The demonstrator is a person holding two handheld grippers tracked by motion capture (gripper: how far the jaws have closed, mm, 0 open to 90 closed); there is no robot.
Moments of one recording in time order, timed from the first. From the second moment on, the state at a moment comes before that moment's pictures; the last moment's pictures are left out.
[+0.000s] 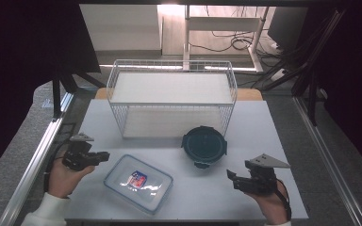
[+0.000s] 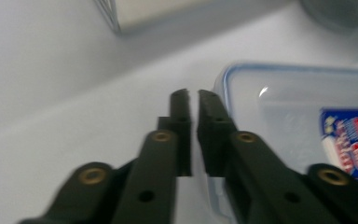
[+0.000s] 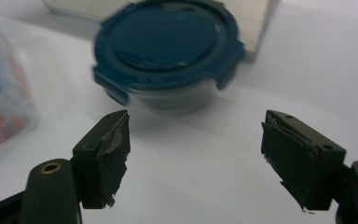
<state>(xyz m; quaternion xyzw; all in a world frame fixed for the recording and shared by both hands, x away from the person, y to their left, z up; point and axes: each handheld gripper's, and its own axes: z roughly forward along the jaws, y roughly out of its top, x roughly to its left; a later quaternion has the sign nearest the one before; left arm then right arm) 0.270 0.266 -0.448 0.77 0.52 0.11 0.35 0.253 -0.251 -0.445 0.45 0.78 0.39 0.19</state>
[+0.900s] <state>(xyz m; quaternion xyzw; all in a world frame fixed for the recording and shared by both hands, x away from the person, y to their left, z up) 0.253 0.277 -0.457 0.77 0.51 0.12 0.36 0.238 -0.128 -0.436 0.27 0.88 0.38 0.06</state>
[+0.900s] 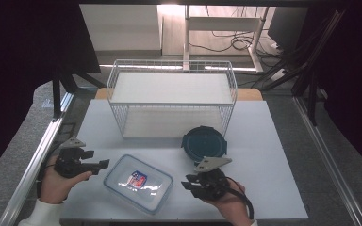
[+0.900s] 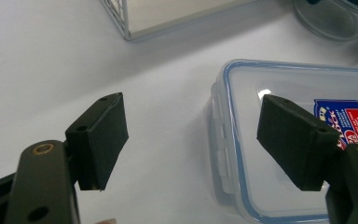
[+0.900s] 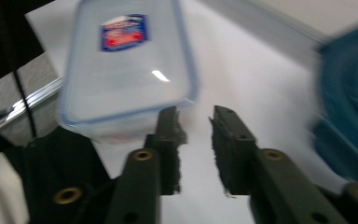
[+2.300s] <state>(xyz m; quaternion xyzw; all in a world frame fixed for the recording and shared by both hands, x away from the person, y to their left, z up) 0.249 0.275 -0.461 0.77 0.52 0.11 0.35 0.202 -0.039 -0.469 0.14 0.95 0.28 0.06</state>
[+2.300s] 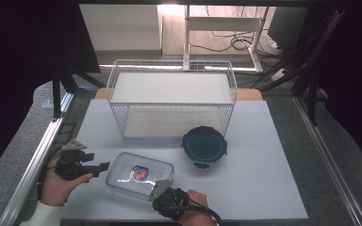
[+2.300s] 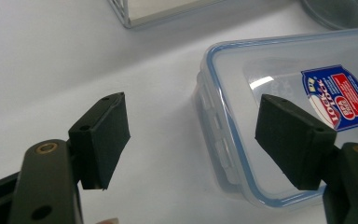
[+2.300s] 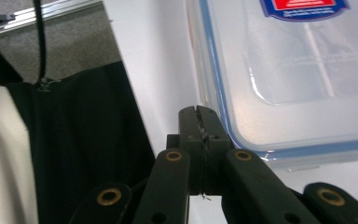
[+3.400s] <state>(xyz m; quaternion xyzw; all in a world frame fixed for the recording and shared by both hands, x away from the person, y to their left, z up) 0.246 0.267 -0.458 0.76 0.52 0.11 0.37 0.236 -0.133 -0.423 0.29 0.86 0.40 0.11</state>
